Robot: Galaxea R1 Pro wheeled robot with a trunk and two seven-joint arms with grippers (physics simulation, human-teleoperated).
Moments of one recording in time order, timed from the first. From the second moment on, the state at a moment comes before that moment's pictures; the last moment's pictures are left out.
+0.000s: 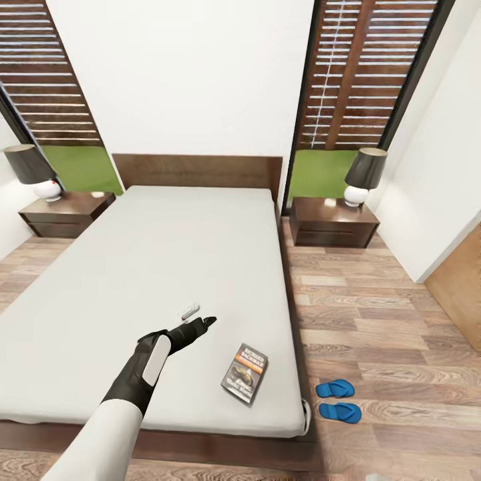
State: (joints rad) left arm -0.69 -0.13 0.14 -0.83 0.43 0.55 -0.12; right arm -0.30 -0.15 -0.60 -0.24 0.16 -0.02 0.76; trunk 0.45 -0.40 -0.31
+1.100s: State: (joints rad) left arm -0.68 -0.13 0.14 -0.83 0.43 0.55 -0.12; right arm -0.30 -0.15 -0.60 -0.24 0.16 -0.02 0.76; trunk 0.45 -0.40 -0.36
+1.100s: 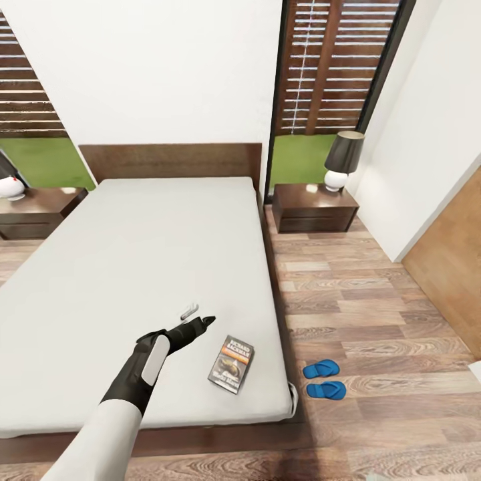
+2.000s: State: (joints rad) left arm -0.68 -0.11 0.15 -0.83 0.50 0.55 -0.12; right arm -0.30 -0.15 -0.60 -0.24 0.16 -0.02 0.76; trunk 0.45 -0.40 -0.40
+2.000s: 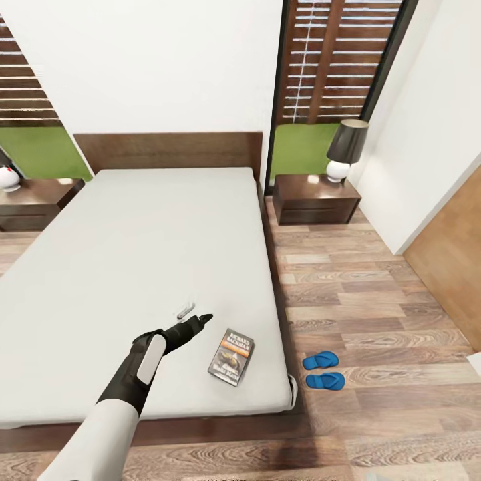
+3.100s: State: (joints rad) left arm -0.69 -0.11 0.15 -0.83 0.50 0.55 -0.12; right arm -0.30 -0.15 -0.60 -0.24 0.16 -0.02 0.76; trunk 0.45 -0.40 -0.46
